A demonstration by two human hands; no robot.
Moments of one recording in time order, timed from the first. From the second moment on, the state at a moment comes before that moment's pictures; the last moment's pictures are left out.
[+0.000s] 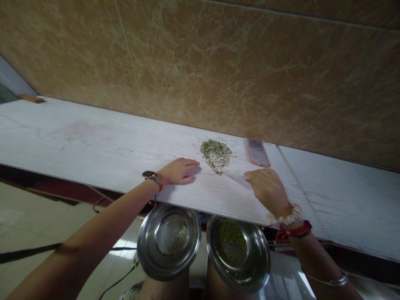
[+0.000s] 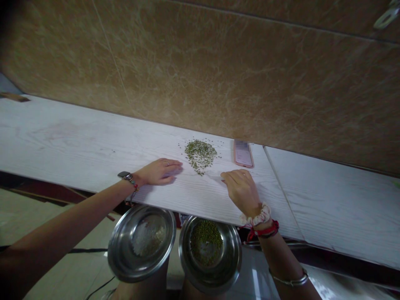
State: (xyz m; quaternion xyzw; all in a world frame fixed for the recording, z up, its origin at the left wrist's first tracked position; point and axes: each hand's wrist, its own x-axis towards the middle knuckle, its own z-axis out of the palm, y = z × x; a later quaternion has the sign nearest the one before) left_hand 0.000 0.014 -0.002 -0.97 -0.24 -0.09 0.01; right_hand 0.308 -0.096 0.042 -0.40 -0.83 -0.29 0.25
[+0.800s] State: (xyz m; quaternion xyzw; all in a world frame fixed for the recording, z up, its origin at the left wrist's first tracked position) left_hand 0.000 0.014 -0.002 -0.97 -0.25 -0.09 0.01; right_hand 0.307 -0.093 0.040 -0.41 -0.83 -0.29 0.26
